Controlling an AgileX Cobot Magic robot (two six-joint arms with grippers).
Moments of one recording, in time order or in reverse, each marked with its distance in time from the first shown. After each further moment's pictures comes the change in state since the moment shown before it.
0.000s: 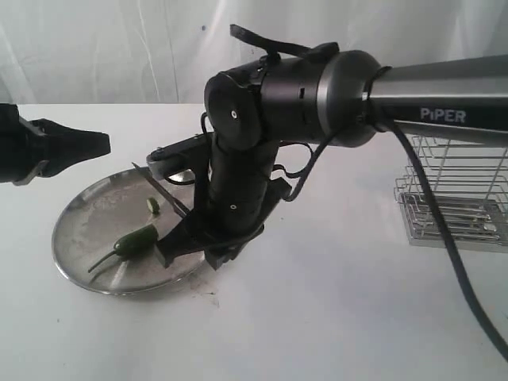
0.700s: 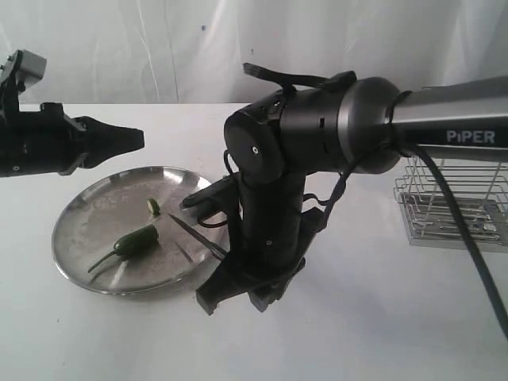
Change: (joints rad) left arm -0.053 0.223 -0.109 -0.123 0.069 0.151; right arm 0.001 -0.042 0.152 -0.054 0.085 0.004
